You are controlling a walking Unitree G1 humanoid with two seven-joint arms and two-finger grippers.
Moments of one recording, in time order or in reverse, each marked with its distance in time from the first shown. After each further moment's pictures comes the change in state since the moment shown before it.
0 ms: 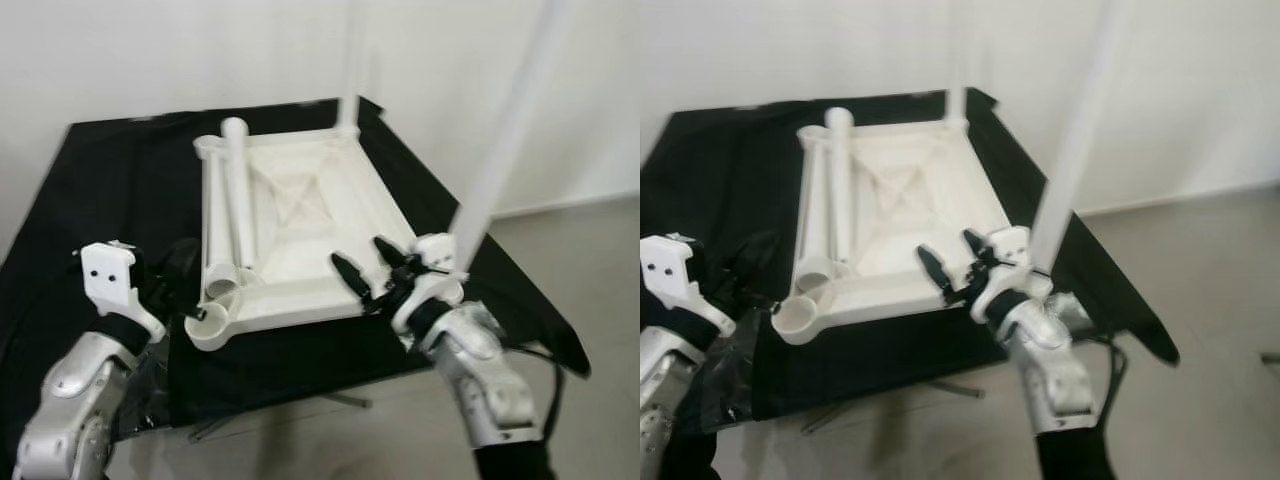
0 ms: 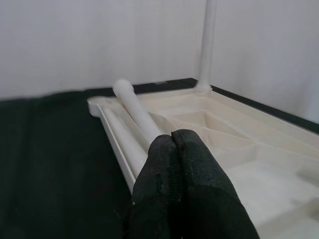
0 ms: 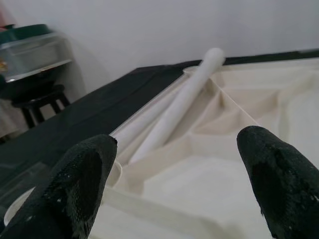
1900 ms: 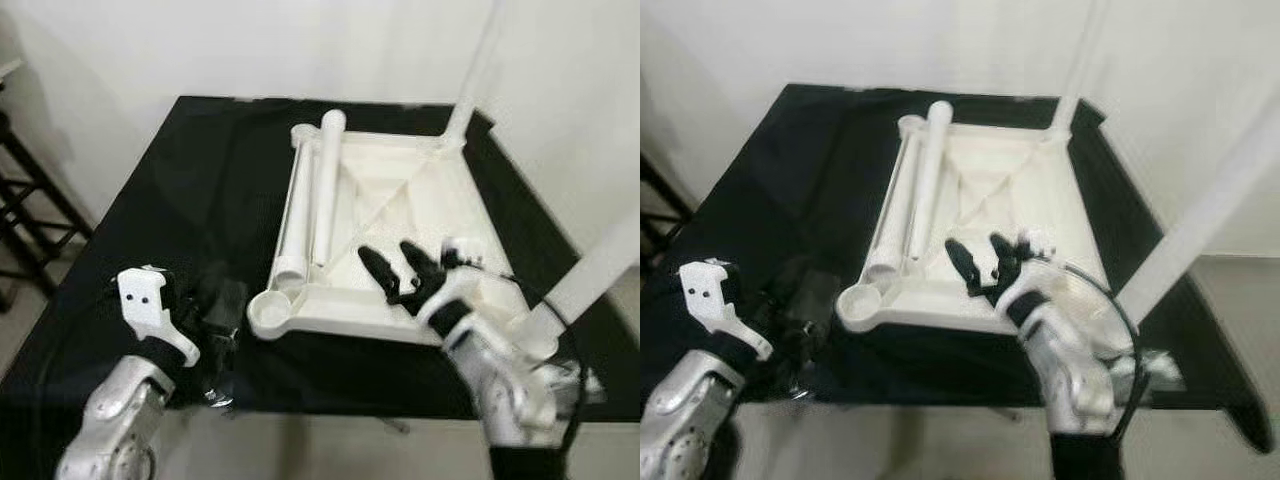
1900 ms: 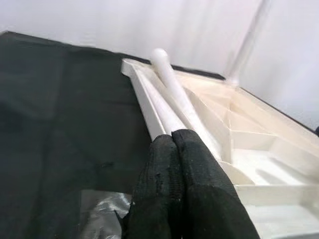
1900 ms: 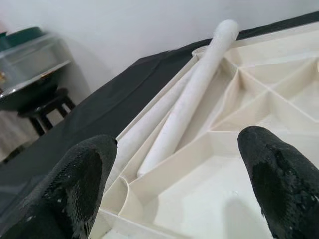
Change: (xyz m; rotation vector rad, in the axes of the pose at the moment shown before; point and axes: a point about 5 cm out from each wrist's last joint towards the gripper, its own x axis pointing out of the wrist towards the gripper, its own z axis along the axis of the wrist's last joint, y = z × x) left arm -0.009 -0.034 -0.025 -0.229 0.043 -0.003; right arm -0.014 -0.021 -0.002 0.187 -0.035 -0.148
